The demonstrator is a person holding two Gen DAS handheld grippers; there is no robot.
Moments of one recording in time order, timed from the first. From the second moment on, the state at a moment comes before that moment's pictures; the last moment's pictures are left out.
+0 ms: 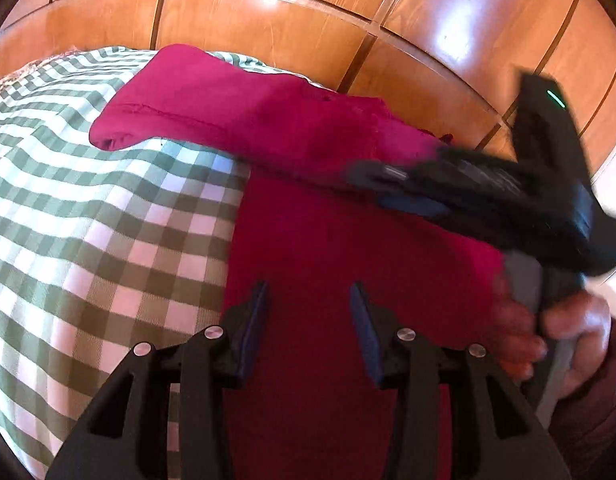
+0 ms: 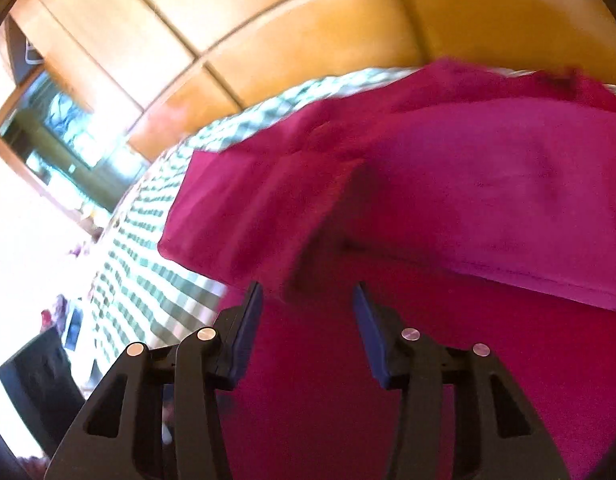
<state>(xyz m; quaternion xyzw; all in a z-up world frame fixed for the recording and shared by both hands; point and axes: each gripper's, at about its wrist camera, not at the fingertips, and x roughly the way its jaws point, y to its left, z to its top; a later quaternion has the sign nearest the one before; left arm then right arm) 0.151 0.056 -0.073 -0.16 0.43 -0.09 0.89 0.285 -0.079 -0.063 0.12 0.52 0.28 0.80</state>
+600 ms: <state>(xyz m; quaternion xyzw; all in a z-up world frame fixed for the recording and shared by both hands) 0.148 0.049 -0.080 -0.14 0.42 -0.09 0.89 0.286 -0.171 0.075 -0.02 0.35 0.13 0.93</state>
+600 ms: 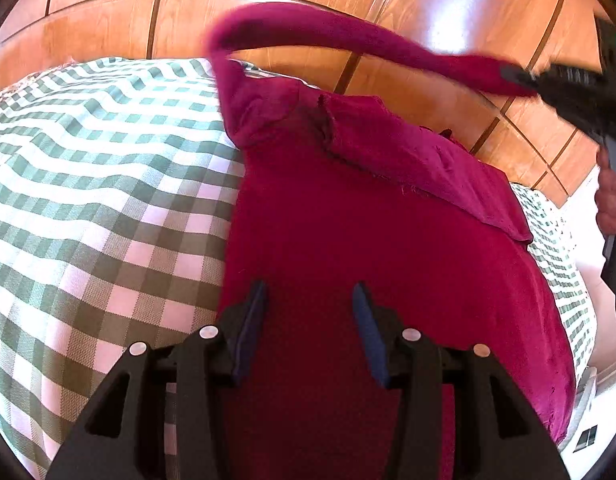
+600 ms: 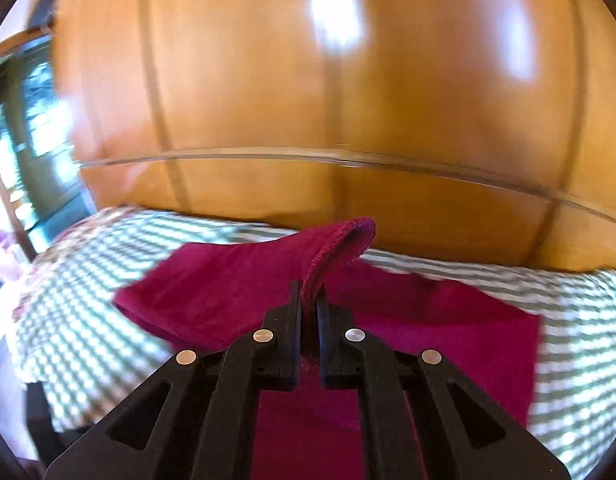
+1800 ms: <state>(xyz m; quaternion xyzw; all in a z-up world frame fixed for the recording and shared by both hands) 0.286 0.006 -0.067 -0.12 0.44 -0.09 0.89 0.278 -0.265 -0.059 0.02 0.43 0.04 0.90</state>
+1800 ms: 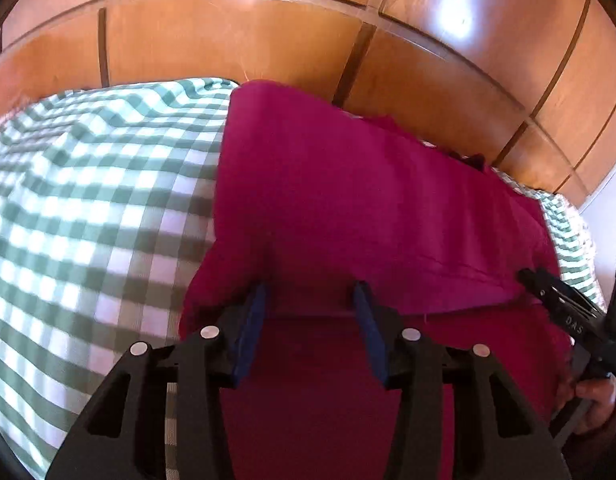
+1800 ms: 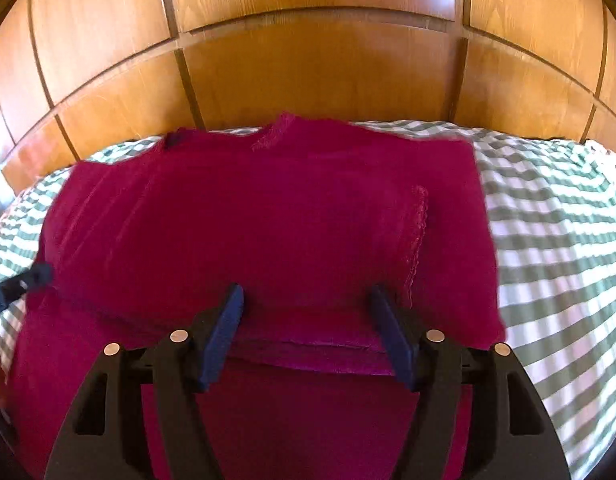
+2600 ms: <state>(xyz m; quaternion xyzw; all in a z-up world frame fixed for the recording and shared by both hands) 0.377 0.041 -0.066 -0.11 0.45 0.01 0.88 0.276 -0.250 -0.060 -0.04 0.42 0.02 0.91</state>
